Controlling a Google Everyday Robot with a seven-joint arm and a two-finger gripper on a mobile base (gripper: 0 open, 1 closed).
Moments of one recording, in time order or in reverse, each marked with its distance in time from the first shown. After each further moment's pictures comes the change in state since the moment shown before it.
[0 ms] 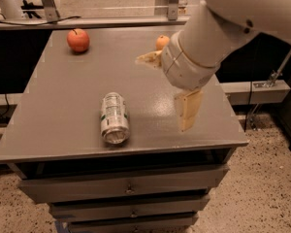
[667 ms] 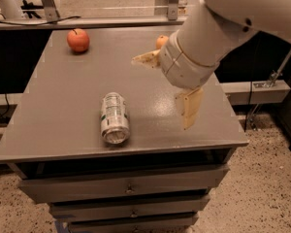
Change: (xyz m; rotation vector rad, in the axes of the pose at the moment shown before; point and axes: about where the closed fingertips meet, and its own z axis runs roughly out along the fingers) arm -0.003 -0.001 -0.002 0.002 0.001 -0.099
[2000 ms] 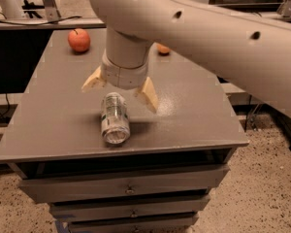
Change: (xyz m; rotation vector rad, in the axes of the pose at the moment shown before) arm -0.036 -0.056 0.089 -0.210 0.033 -0.648
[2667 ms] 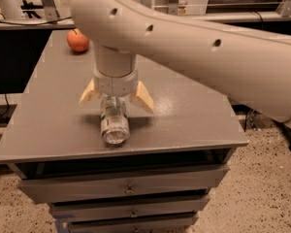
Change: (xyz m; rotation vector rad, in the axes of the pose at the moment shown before) arm -0.007 -0.007 0.031 -0.092 -0.028 -0.152
